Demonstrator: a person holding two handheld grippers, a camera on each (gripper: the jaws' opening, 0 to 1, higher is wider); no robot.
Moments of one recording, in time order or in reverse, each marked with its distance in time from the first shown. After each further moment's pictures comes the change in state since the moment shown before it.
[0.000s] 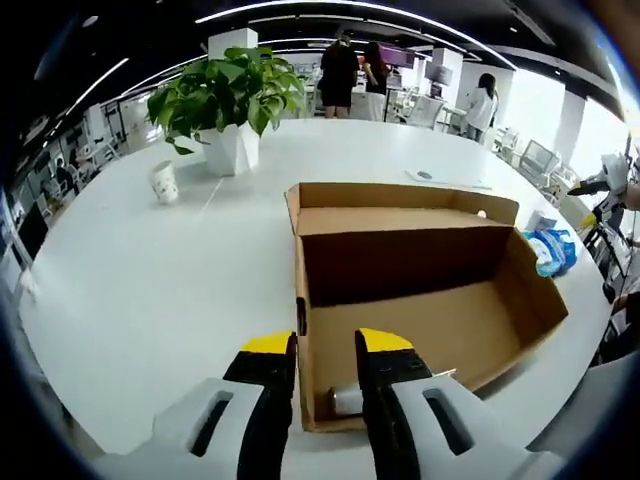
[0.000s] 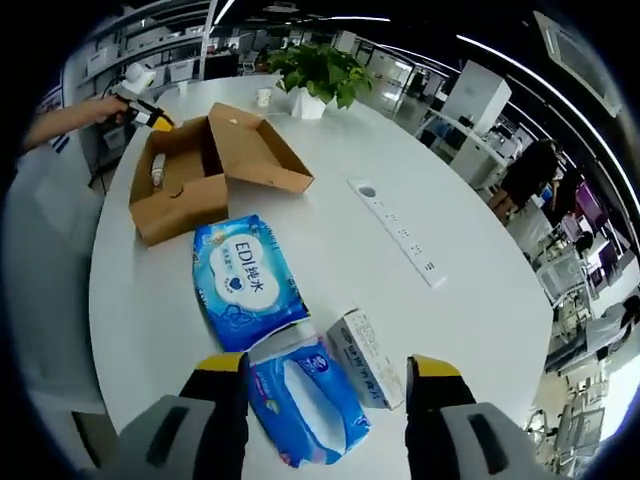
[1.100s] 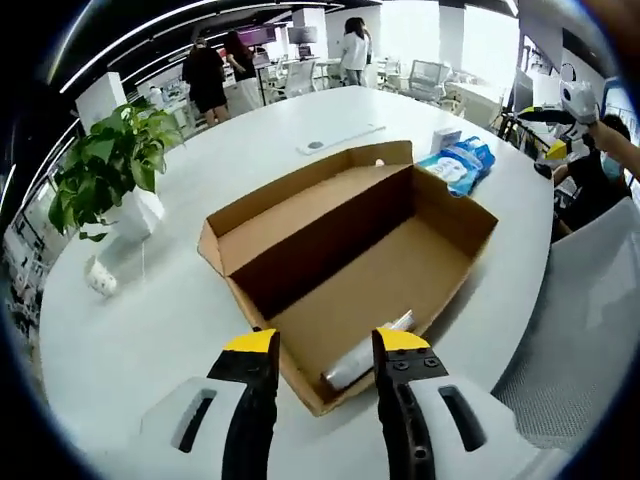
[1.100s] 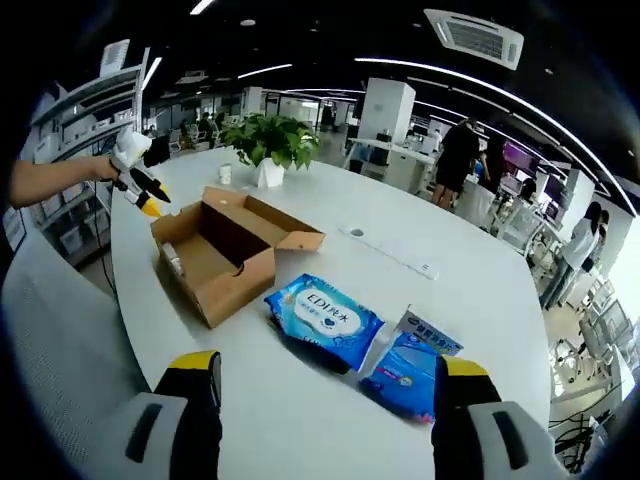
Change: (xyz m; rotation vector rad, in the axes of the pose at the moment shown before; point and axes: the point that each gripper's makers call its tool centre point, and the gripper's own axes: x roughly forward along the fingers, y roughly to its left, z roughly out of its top) left arm -0.033 -0.031 0.000 0.470 0.168 -0.303; right arm -0.074 0.133 0.020 0.343 -0.216 -0.167
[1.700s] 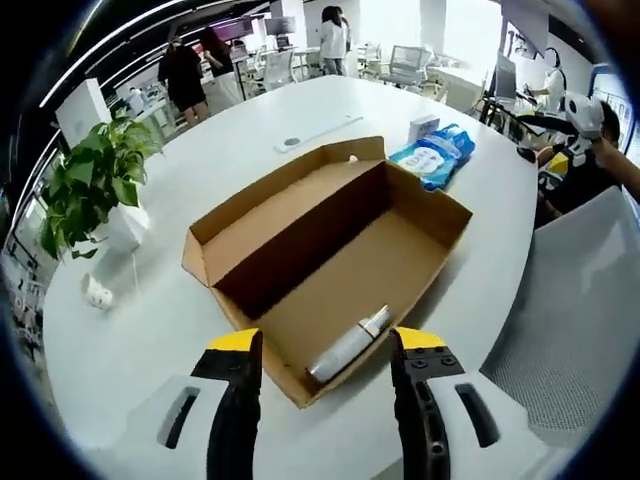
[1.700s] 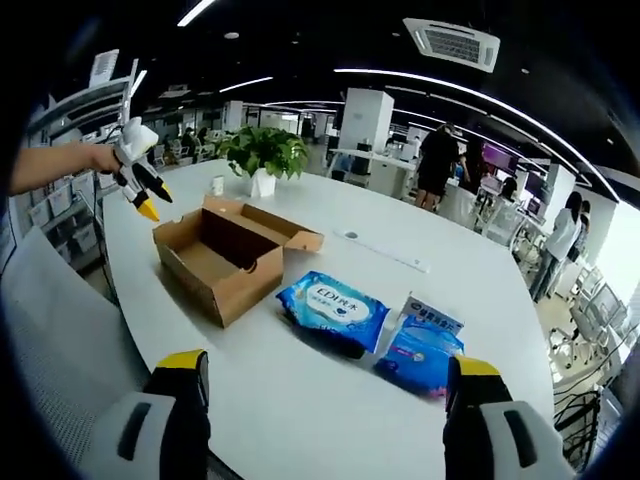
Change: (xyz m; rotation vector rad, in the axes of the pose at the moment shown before) left arm -0.011 -0.012 0.011 0.082 0.075 -0.025; right arm -0.019 0.021 -0.019 0.038 -0.063 -0.067
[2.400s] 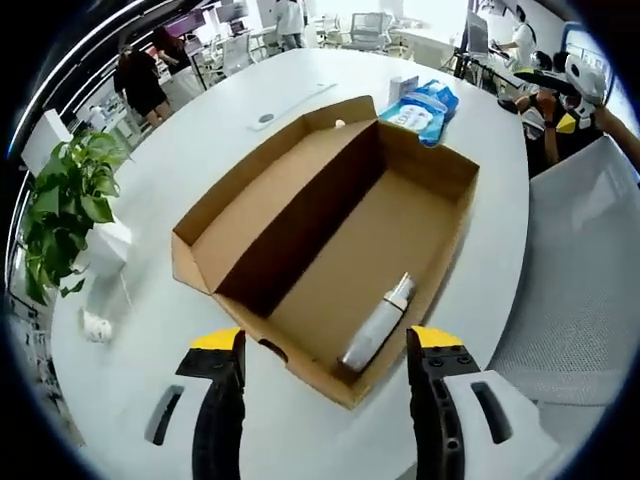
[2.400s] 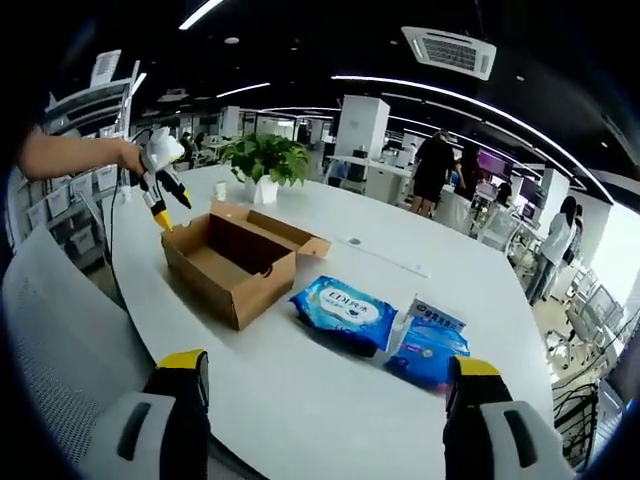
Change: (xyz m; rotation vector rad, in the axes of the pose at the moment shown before) left arm 0.035 0.027 -0.016 0.154 0.116 -0.081; right arm -0.015 0.035 -0.006 -0.002 -0.022 -0.019
